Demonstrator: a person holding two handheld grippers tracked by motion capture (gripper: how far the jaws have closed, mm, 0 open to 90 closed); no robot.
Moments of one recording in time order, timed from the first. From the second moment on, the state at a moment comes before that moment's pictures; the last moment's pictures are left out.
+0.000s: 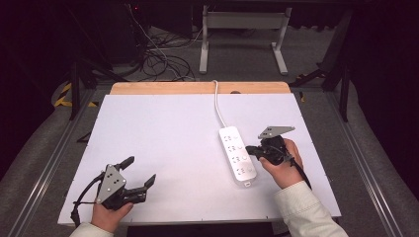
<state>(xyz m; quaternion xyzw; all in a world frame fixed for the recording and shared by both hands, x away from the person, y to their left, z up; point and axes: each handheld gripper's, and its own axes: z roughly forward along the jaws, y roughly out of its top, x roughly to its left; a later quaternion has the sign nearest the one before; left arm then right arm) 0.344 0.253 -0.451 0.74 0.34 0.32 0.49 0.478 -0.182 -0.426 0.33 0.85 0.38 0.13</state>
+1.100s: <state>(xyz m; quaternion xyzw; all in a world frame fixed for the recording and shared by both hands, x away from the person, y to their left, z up) 0.344 0.253 -0.451 0.74 0.34 0.32 0.49 0.486 -0.169 -0.451 0.33 0.87 0.34 0.12</state>
